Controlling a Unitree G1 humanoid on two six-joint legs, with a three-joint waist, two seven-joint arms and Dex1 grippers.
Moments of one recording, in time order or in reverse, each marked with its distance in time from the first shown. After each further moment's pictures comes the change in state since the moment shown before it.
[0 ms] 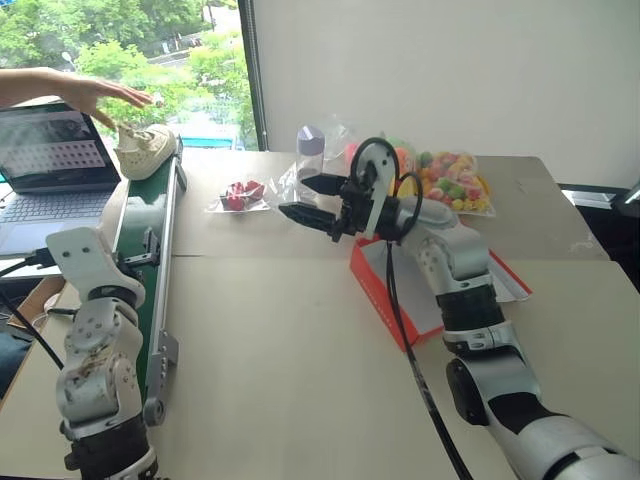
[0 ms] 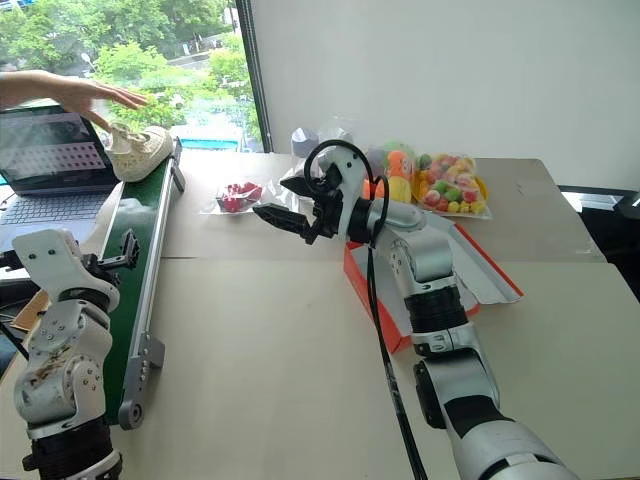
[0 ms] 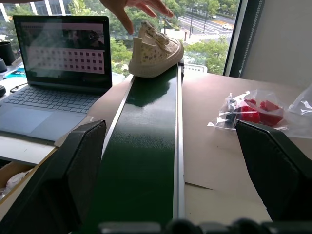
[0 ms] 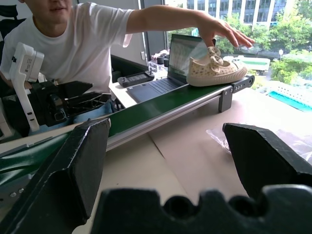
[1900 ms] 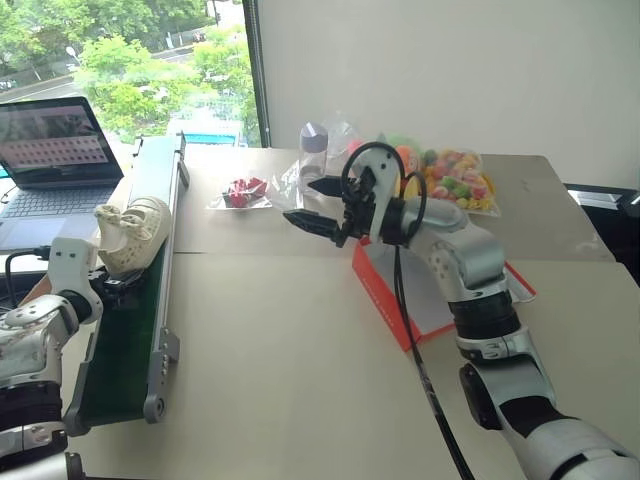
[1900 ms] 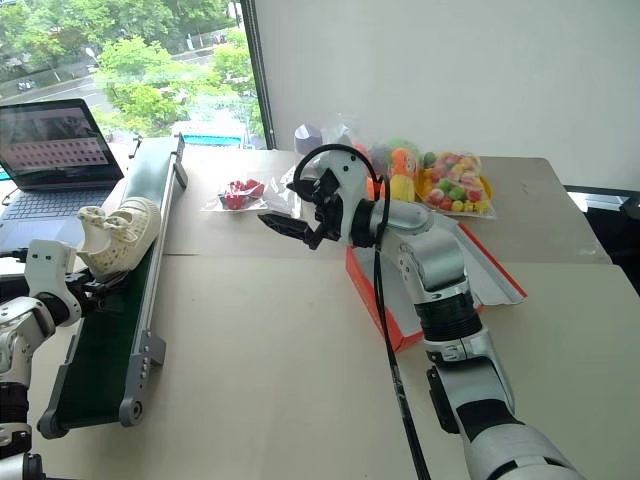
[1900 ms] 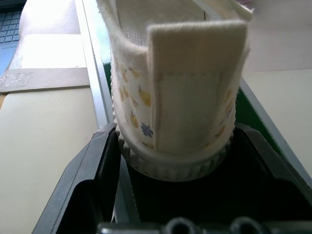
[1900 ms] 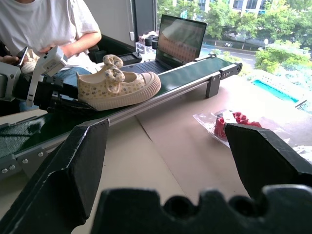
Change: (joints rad) left arm -0.085 0.476 -0.077 0.697 -0.064 -0.056 -0.623; right arm 0.032 -0.073 0.068 -0.153 -0.012 0.090 -0.083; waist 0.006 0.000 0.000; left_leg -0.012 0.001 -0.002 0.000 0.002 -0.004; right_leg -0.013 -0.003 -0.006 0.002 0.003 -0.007
